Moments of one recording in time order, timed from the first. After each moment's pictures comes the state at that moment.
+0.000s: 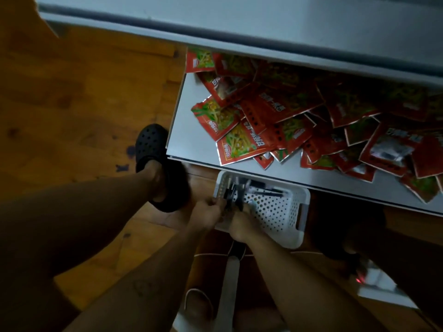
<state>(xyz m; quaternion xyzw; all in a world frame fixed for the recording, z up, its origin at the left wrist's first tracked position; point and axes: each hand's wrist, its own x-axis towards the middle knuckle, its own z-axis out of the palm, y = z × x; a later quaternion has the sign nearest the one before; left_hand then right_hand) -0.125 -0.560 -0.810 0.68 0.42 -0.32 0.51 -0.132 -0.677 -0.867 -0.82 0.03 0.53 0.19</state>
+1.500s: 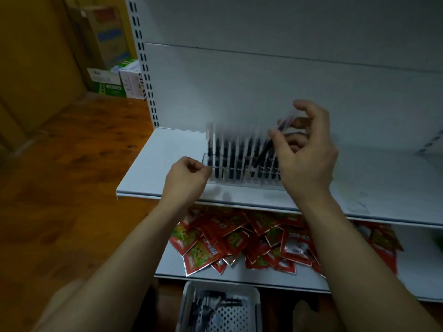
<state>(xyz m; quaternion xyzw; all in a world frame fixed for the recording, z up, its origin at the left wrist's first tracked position) 0.010 -0.592 -0.460 0.81 0.11 0.05 0.57 0.000 -0.780 -0.406 -0.80 -0.09 -0.38 0.46</state>
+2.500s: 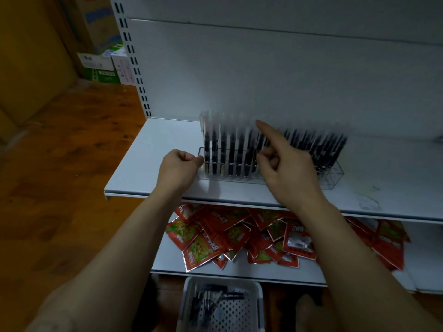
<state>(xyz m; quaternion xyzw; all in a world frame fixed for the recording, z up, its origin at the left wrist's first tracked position) 0.051 -0.586 -0.479 0.80 0.18 0.03 0.57 0.015 -0.790 -0.444 -0.91 -0.13 -0.18 0.34</state>
